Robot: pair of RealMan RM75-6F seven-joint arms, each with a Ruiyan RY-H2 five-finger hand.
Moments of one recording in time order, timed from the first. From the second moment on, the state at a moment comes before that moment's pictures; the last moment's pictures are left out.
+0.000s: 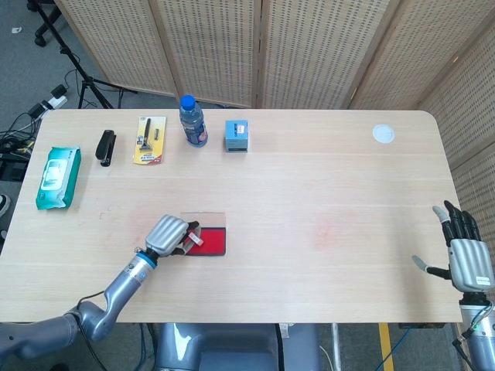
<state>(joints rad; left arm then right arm) -0.66 -1.73 -0.06 -1.16 1.45 0.98 -0.05 0.14 -1.29 0.12 -1.26 -1.47 1.46 0.24</state>
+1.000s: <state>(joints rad) -0.65 -1.39 -0.12 -1.22 1.33 0.89 -0.21 0.15 -1.30 0.11 -1.27 -1.48 1.46 0.20</state>
